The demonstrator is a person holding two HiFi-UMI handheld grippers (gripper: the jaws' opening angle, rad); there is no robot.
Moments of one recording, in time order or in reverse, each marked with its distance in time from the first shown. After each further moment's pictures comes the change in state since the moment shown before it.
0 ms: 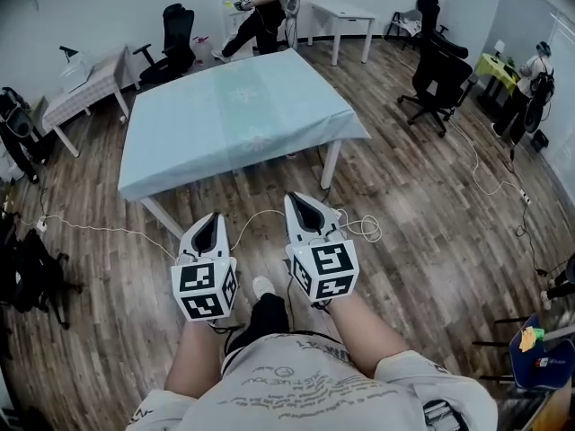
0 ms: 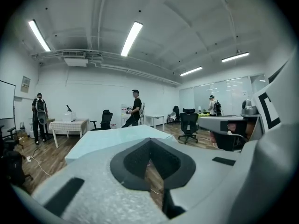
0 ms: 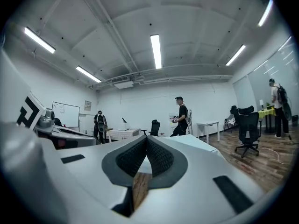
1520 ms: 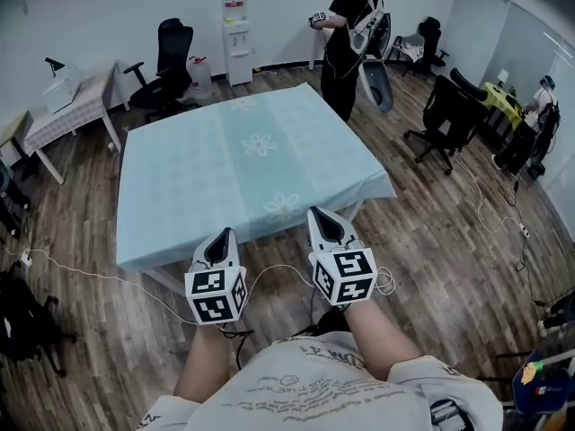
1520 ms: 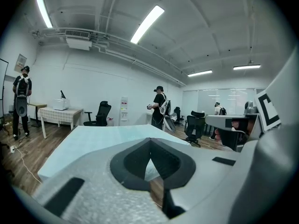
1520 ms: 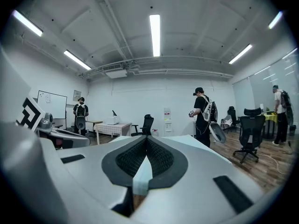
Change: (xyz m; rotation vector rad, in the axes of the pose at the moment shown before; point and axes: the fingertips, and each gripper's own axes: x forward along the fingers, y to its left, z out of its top) left arm 0.277 0.188 0.020 -0.119 0.041 -0.059; right arm 0.313 -0.066 -0.001 -0.041 0.075 -0.081
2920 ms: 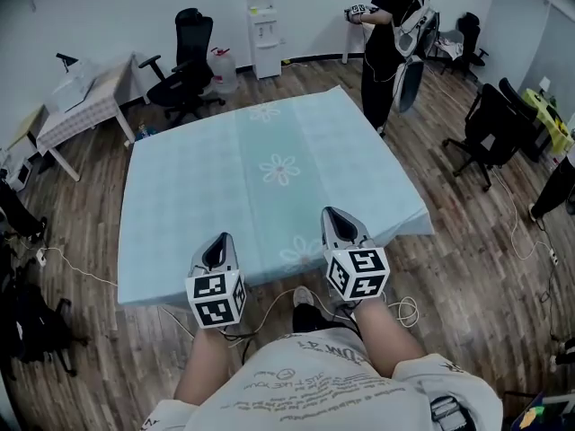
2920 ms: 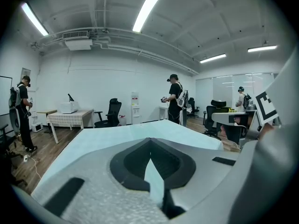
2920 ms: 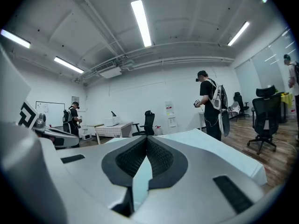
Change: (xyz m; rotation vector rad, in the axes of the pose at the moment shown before) left arm 0.201 0.078 0.007 0.051 0.086 0.172; right arm 0.221 -0.120 -0.045 0.113 0.042 0.066
